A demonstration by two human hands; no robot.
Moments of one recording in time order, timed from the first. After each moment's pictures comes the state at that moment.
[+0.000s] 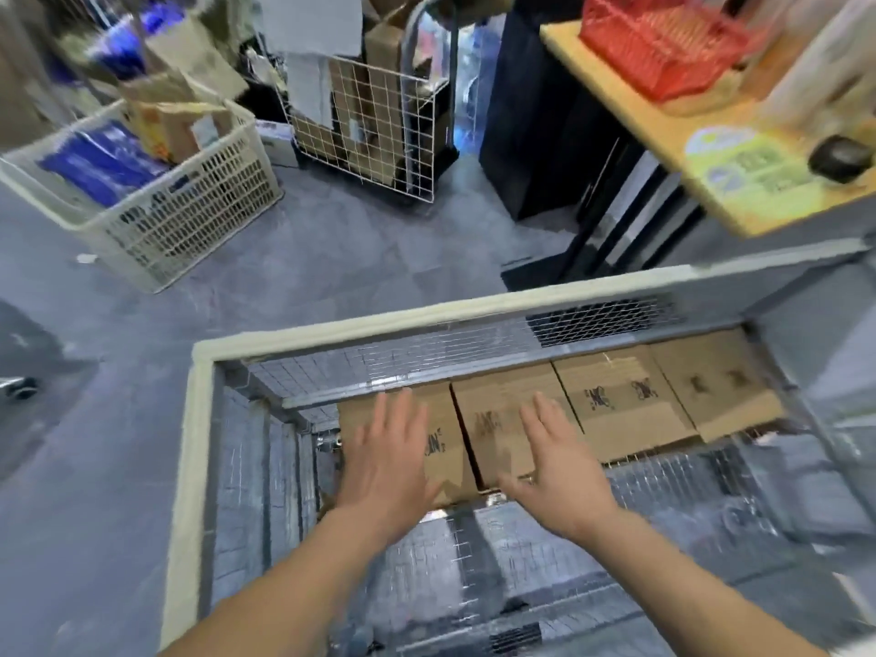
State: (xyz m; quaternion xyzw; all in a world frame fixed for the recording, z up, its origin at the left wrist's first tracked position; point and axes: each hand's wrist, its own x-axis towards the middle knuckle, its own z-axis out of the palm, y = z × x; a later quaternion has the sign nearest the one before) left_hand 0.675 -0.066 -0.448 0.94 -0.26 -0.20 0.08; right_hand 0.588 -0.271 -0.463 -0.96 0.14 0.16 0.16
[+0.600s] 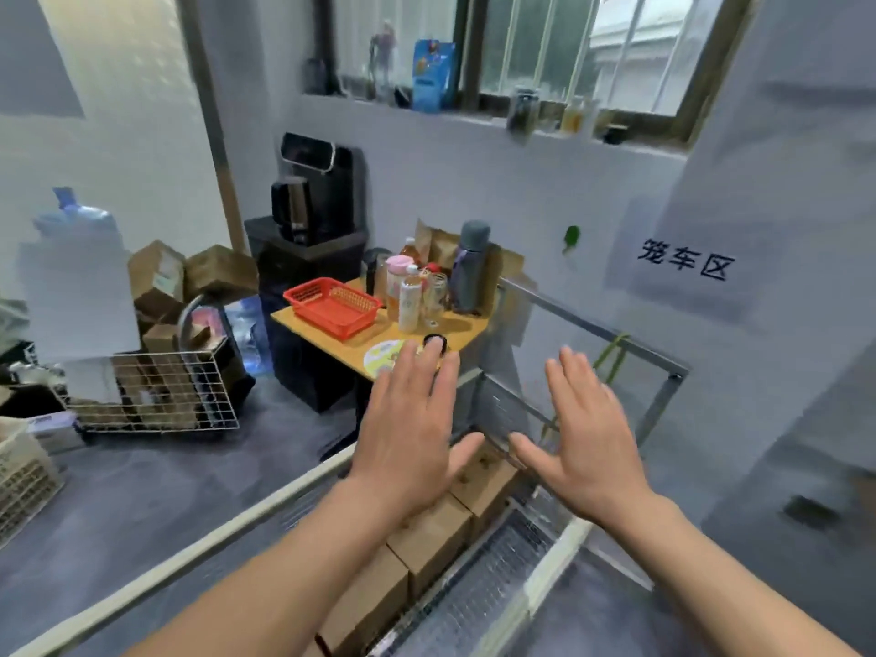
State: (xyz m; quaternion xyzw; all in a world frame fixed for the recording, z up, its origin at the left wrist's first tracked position) left_hand 0.521 -0.239 -0.040 0.75 -0.60 0.19 0.22; right_hand 0.345 -0.373 -0.046 -0.91 0.31 -0.27 -0.03
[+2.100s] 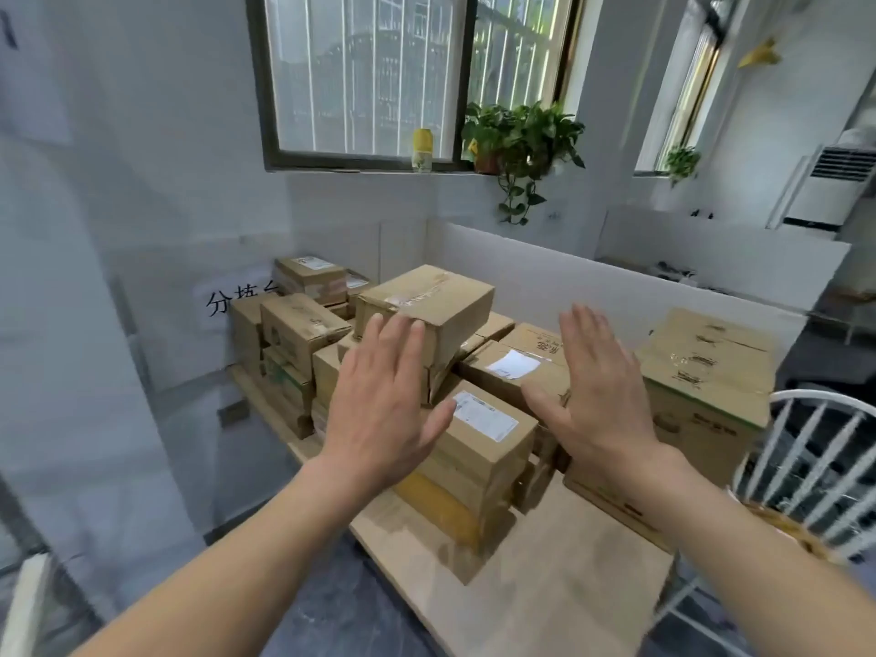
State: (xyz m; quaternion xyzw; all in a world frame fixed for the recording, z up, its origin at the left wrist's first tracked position) left_hand -0.030 -0.230 0.051 0.23 -0.91 0.03 0.35; right_hand -0.216 -0.065 0.064 -0.46 0.83 -0.20 -0.26
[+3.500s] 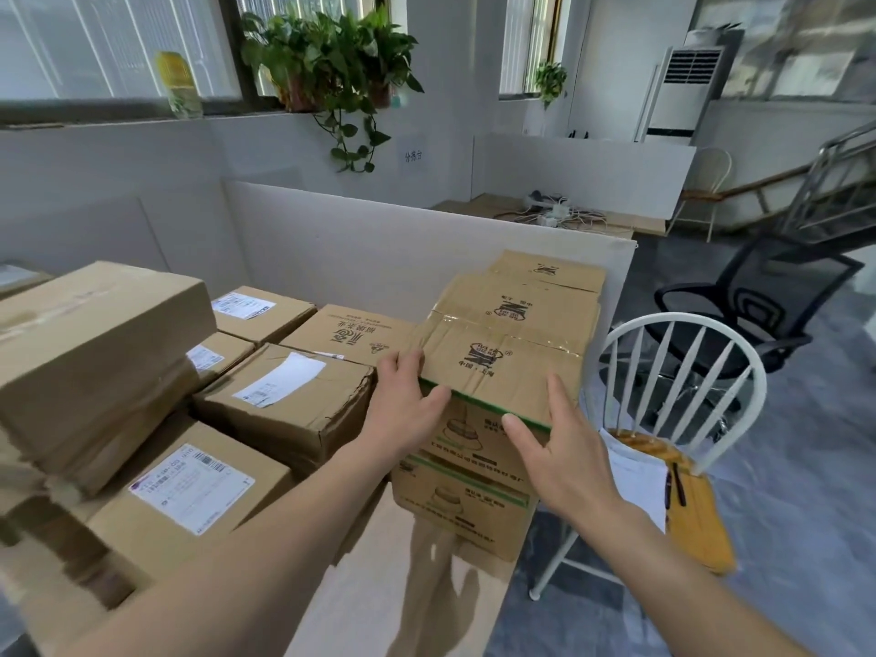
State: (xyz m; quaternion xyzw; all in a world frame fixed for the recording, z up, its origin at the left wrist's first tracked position) left_hand -0.457 -0.089 -0.027 0.20 -0.88 -0.39 0.17; right_hand -0.504 0.108 -0.049 -0.23 0.88 -0.42 -0.03
